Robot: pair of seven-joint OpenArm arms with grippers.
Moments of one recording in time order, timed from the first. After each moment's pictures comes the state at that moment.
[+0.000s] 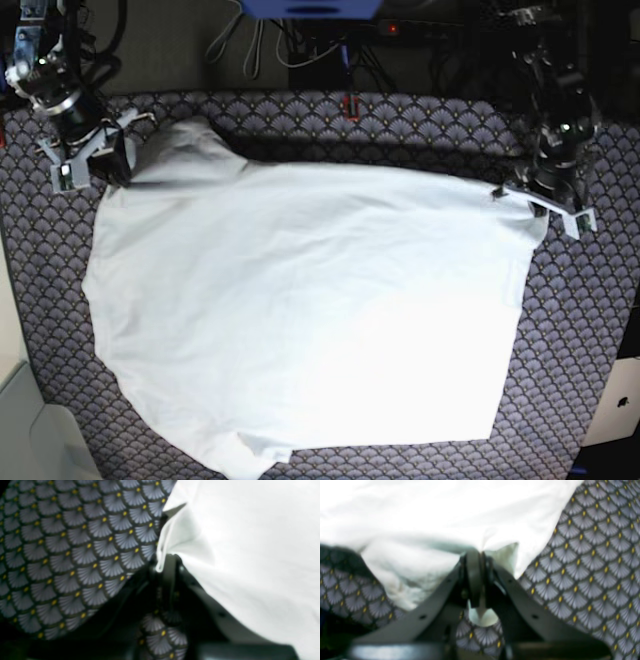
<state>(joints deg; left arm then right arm) 11.0 -5.6 -23.2 100.1 -12.7 -0.8 42.9 -29.9 16.2 20.8 110.2 23.1 24.6 -31.1</state>
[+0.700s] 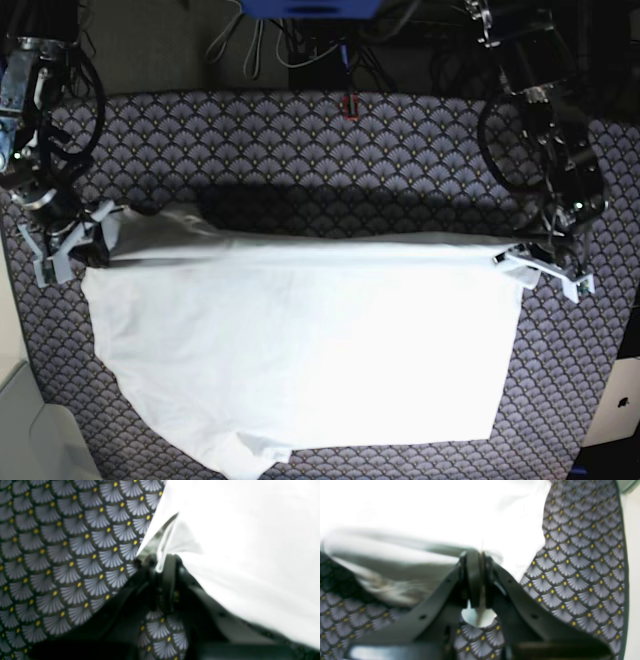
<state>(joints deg) -5.9 -7.3 -22.9 89.5 -12.7 -0.6 53.1 -7.6 21.1 19.5 100.0 23.5 25.1 -42.3</state>
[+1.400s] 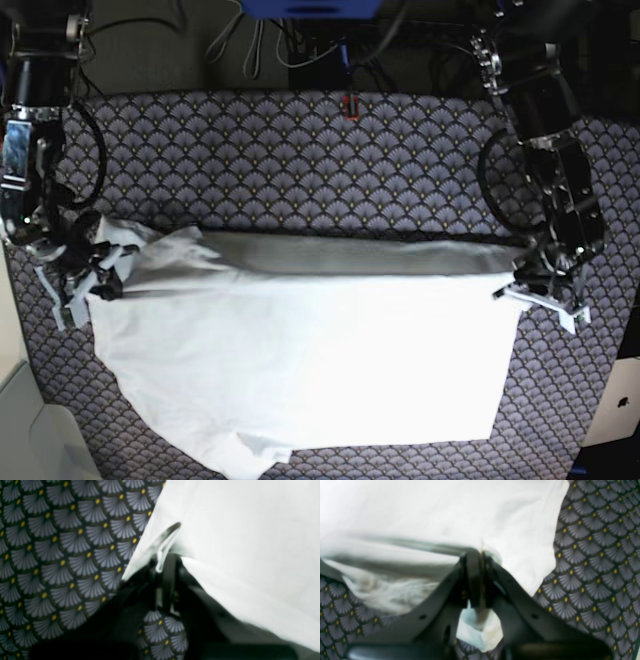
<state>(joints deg) -15.9 -8.4 -22.8 77.7 -12.7 -0.7 52.6 7.1 24.2 10.5 81.6 23.6 25.2 -41.4</state>
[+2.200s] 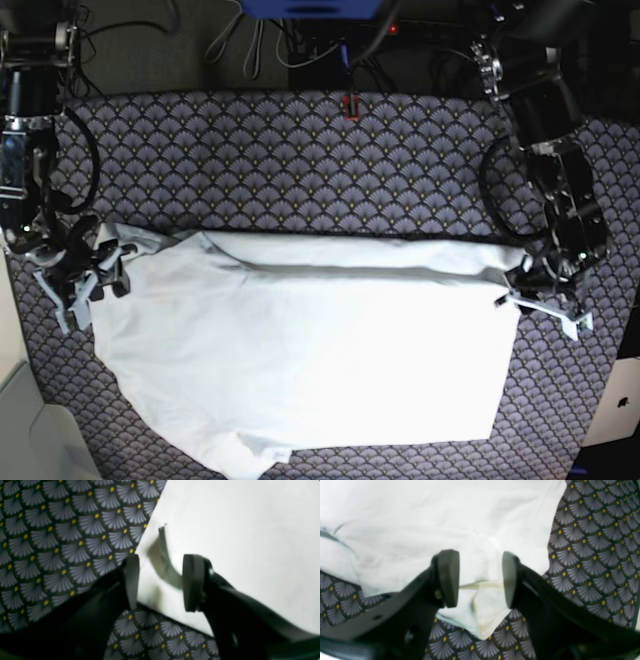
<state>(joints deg) -16.6 -8.4 -22.9 78.2 -12.9 -0.8 53.0 8.4 27.0 6.7 79.8 23.2 25.1 -42.0</state>
